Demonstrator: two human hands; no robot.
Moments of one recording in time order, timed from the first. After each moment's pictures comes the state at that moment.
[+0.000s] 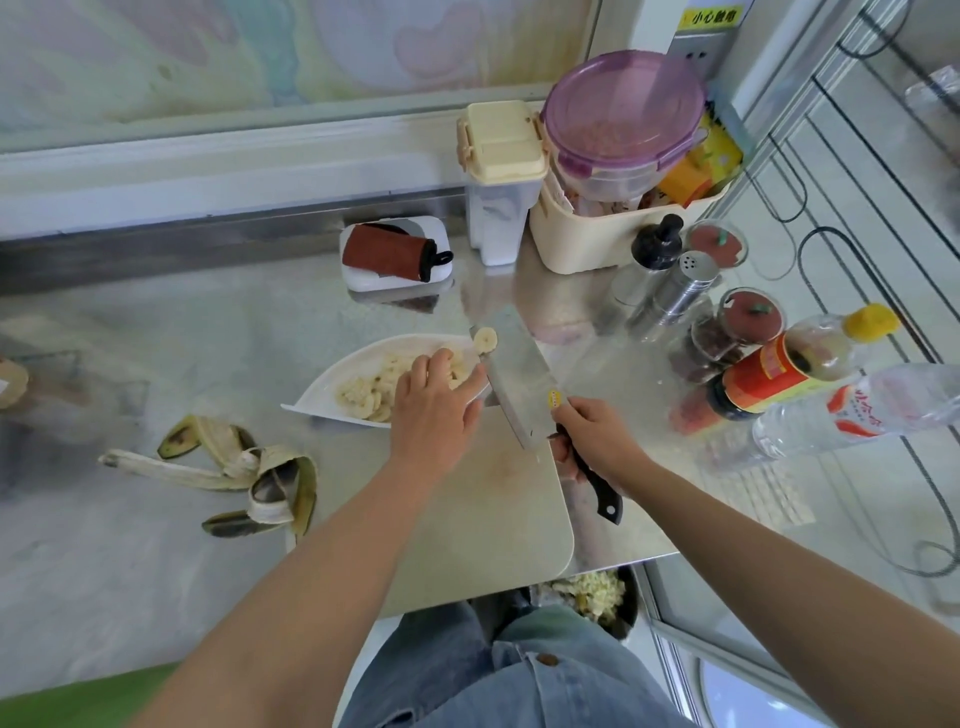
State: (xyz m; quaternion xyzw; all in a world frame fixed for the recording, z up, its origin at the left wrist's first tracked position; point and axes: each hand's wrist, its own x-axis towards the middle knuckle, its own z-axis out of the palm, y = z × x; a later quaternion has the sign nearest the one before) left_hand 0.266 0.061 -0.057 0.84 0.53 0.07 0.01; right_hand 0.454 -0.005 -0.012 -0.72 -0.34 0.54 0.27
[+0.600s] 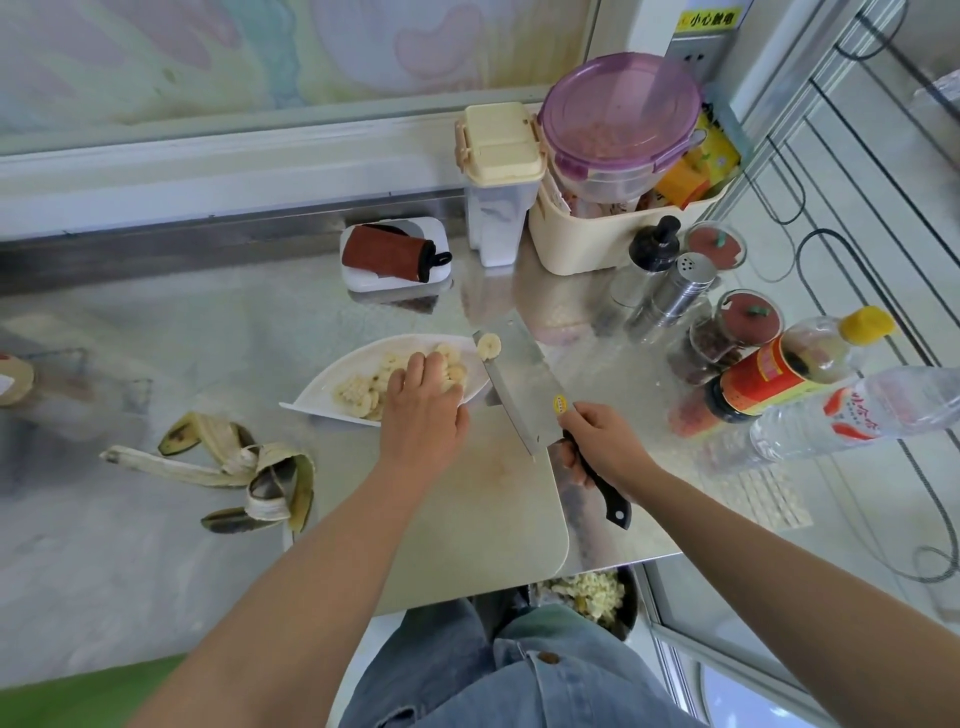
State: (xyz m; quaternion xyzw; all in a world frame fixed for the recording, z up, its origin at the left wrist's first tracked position) left_hand 0.263 0.060 -0.051 0.84 0.54 0.03 -0.03; right_hand 0.466 -0.014 -0.012 -0.72 -0.35 0.54 0.27
